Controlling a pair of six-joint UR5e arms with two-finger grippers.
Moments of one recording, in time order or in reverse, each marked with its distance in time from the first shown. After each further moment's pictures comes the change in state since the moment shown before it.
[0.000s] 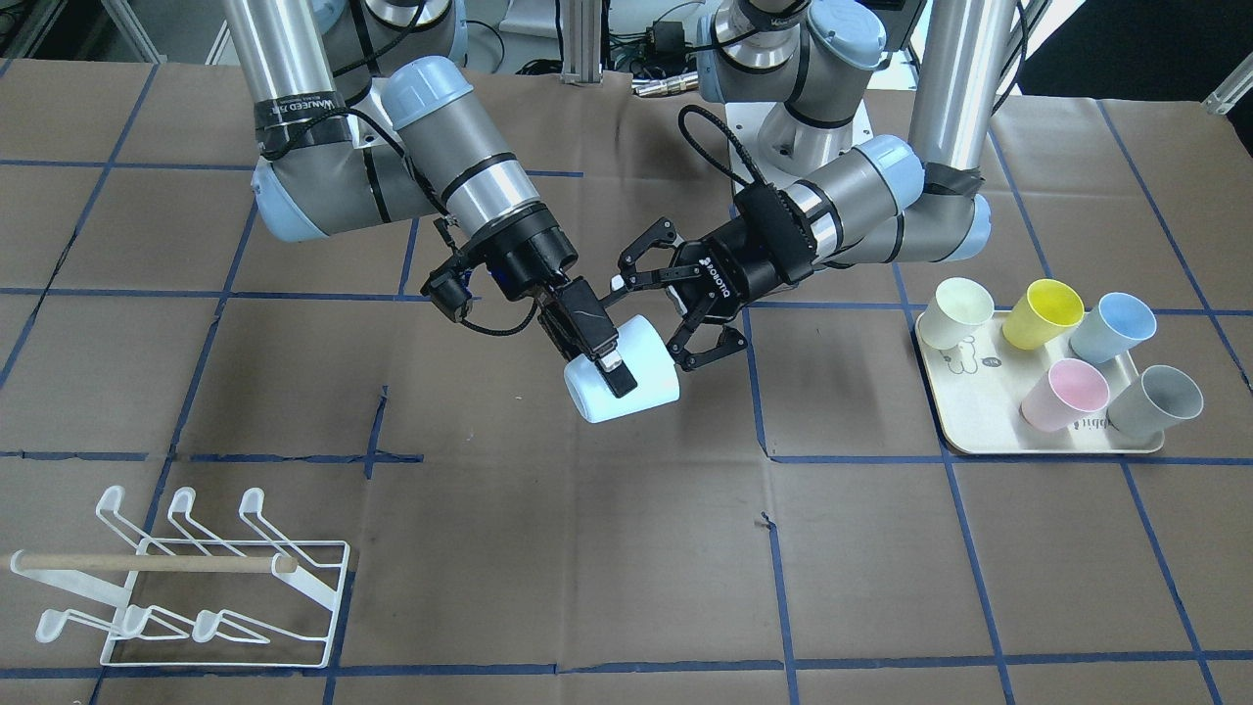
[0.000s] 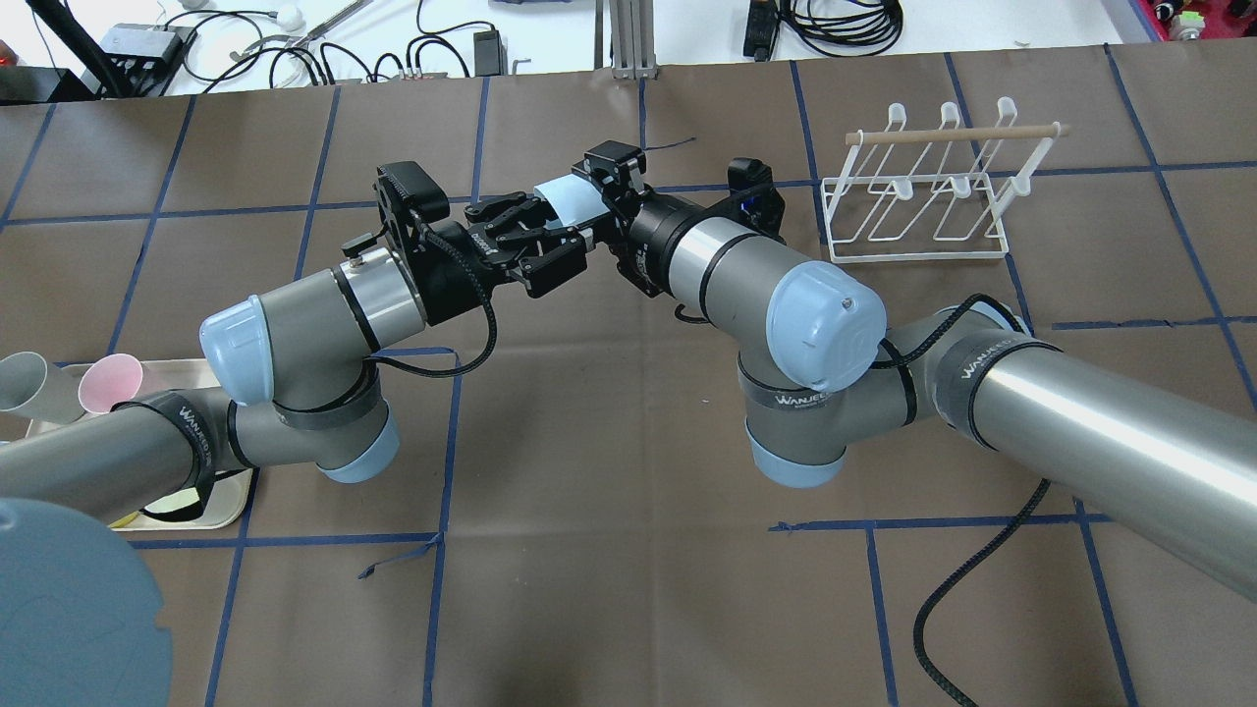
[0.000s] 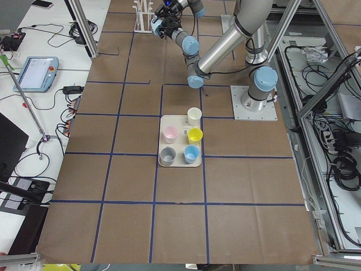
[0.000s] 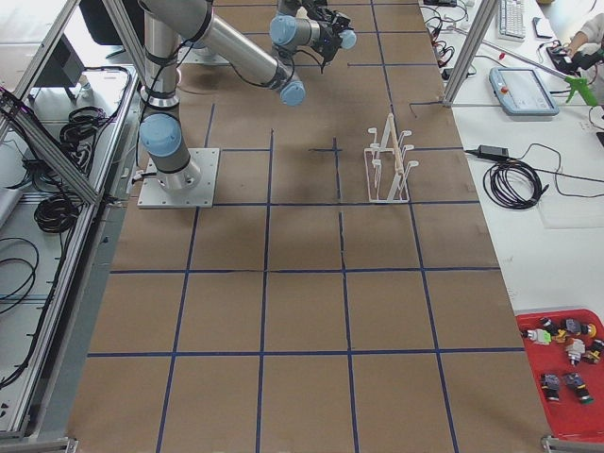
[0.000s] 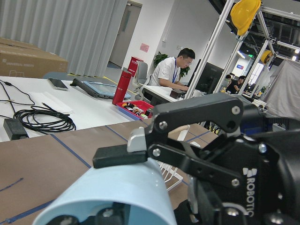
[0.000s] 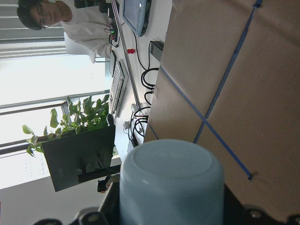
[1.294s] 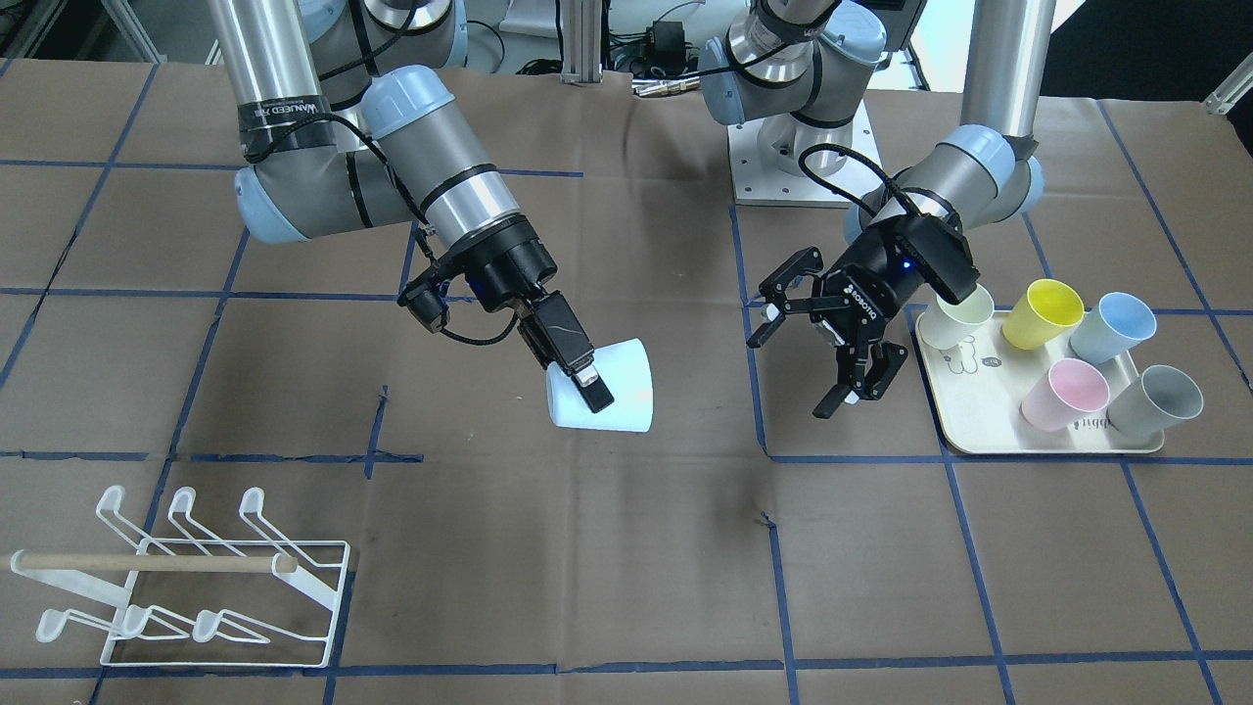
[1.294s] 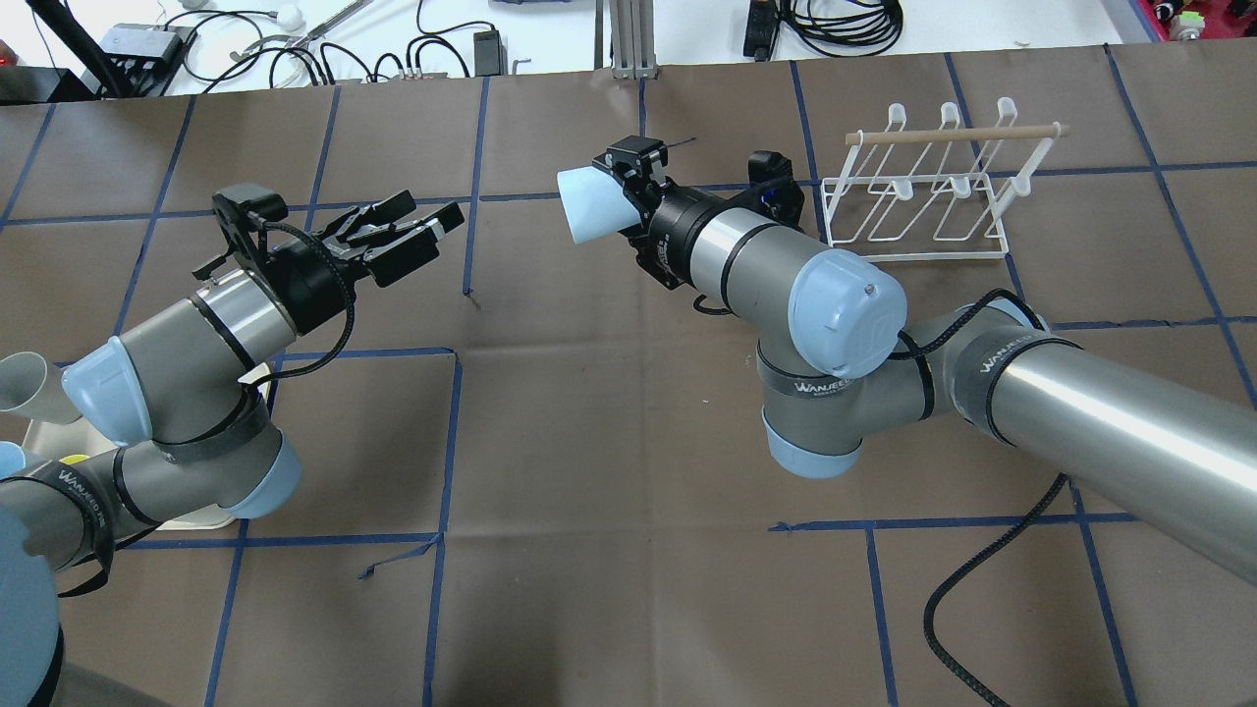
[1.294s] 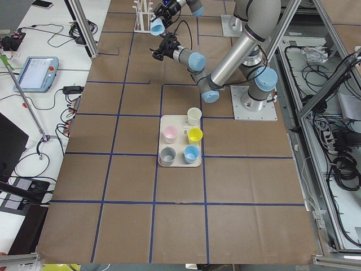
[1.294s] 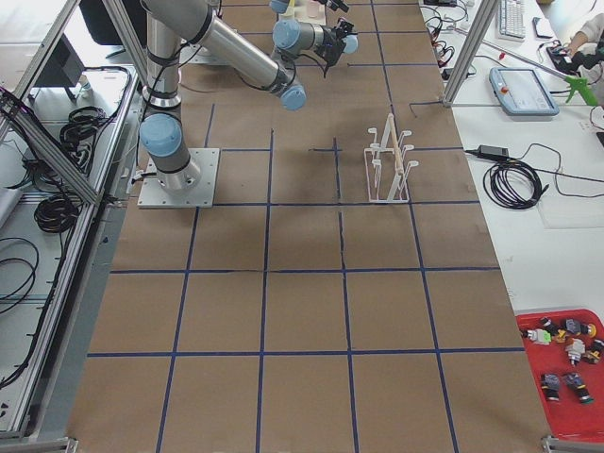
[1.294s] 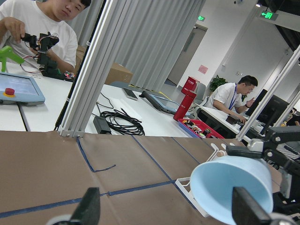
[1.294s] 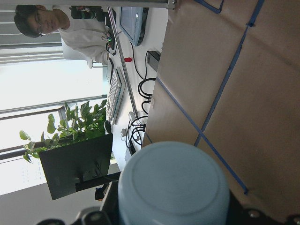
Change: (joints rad) left arm 0.276 0.049 -0.111 -0.058 0.031 -0.008; right arm -0.056 -0.010 0.007 0.008 0.021 -0.032
